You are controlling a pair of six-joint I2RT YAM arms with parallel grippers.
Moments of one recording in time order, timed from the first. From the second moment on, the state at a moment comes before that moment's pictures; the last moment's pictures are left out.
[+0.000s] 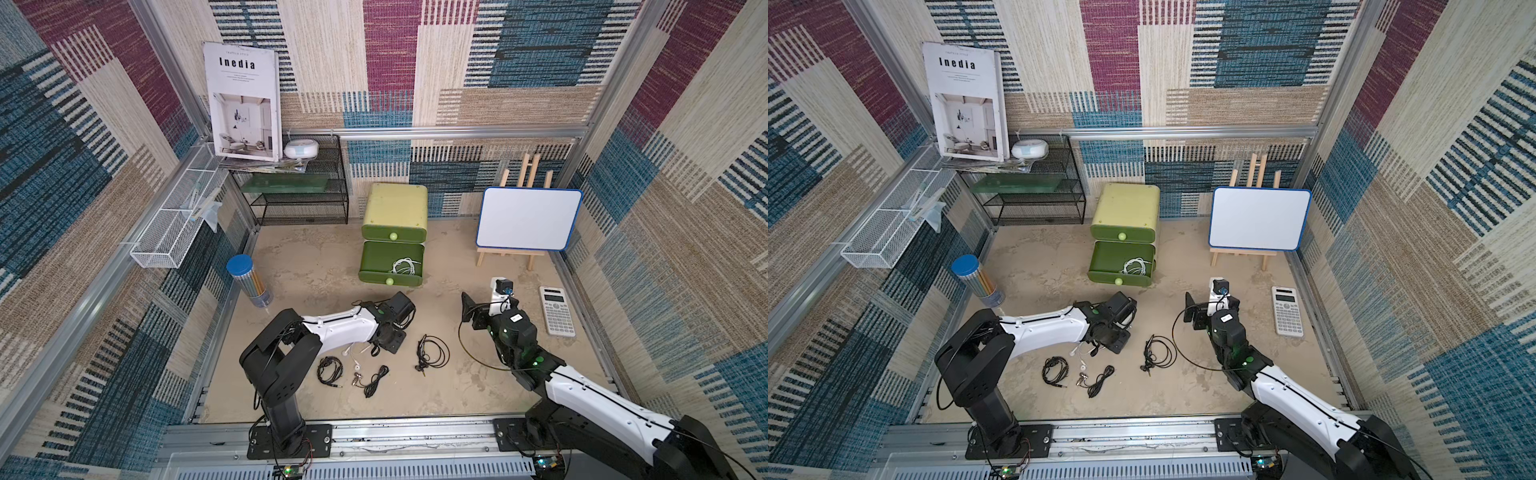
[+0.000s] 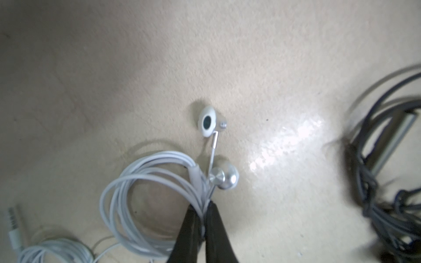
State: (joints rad) left arm -0.81 1.76 1.03 -0.55 -0.10 -0.21; right arm 0.59 0.89 0.31 0.34 0.42 0.23
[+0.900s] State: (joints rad) left arm -0.81 1.56 1.02 -0.62 -0.12 -0.27; right arm 0.59 0.88 0.30 0.34 0.43 0.23
